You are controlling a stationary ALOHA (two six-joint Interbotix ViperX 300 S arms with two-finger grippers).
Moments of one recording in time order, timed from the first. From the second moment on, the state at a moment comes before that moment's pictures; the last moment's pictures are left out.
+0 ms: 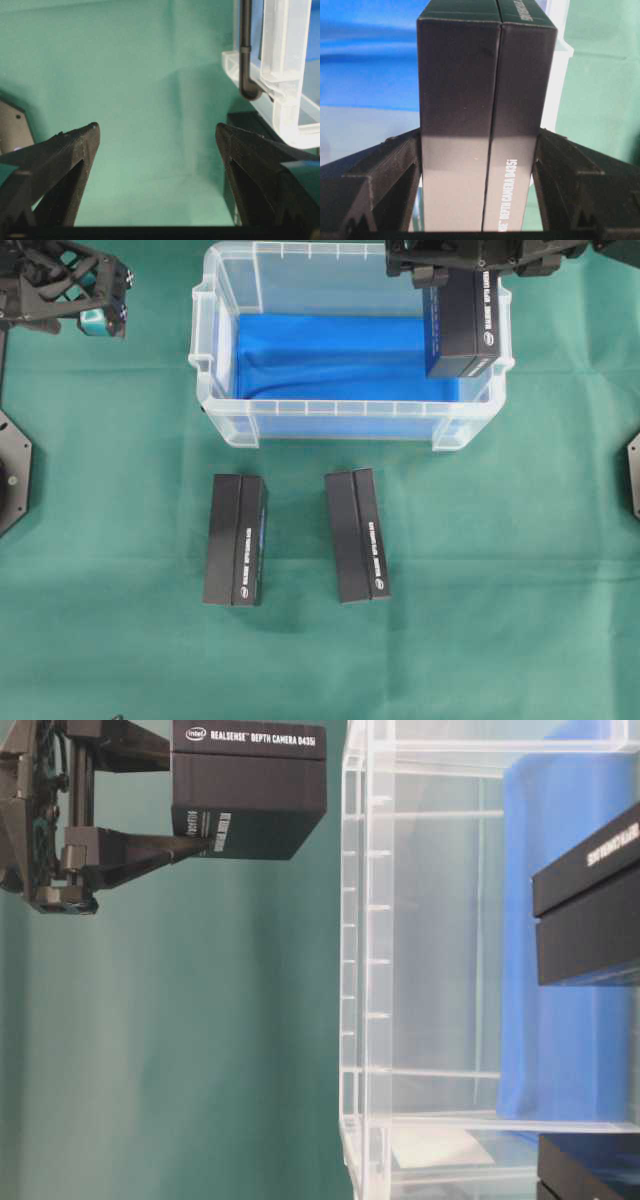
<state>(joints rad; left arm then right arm) 0.42 -0.45 0.42 0.05 1.36 -1.07 -0.29 0.02 -0.22 -0.18 1.65 1.34</state>
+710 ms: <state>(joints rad) 0.42 -0.45 0.42 0.05 1.36 -1.06 0.00 0.02 -0.22 -0.19 1.70 1.55</state>
